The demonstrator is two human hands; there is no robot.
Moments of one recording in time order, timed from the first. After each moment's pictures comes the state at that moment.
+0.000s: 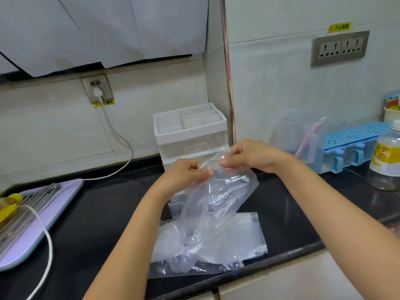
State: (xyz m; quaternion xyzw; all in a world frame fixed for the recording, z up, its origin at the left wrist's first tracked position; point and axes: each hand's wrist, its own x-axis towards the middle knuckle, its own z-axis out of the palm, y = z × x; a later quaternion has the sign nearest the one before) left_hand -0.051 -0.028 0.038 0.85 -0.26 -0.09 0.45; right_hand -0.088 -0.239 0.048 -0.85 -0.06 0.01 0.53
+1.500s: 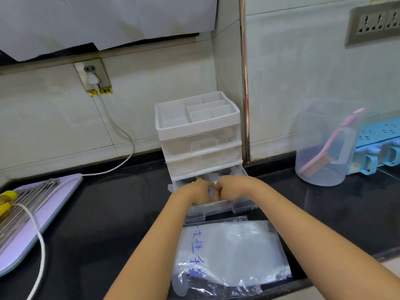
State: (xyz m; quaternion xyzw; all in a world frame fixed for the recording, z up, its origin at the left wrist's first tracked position) left_hand 0.037 -0.063 -0.034 0.95 -0.26 -0.18 0.02; right_hand -0.003 -0.187 -0.029 -0.97 -0.04 0.17 0.16
